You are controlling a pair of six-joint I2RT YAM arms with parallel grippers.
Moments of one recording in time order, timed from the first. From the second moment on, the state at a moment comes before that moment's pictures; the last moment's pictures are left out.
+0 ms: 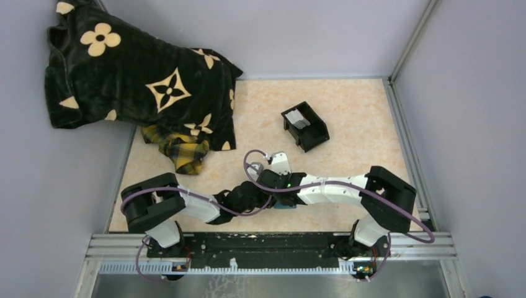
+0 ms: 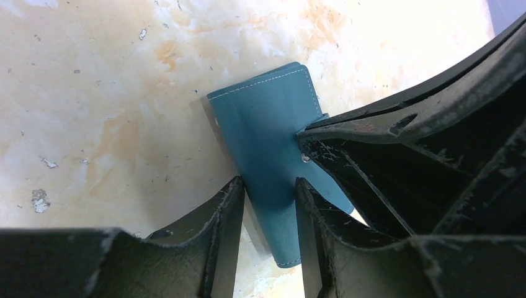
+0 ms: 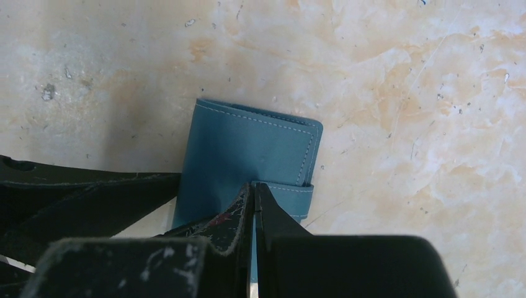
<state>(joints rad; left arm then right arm) -1.15 1.62 0.42 0.71 -0.27 -0.82 1.15 1.54 0.86 -0.51 0.59 0.72</state>
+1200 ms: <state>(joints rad) -1.16 1.56 0.31 0.80 -0.27 -0.97 1.22 1.50 0.82 -0.57 0.65 0.85</state>
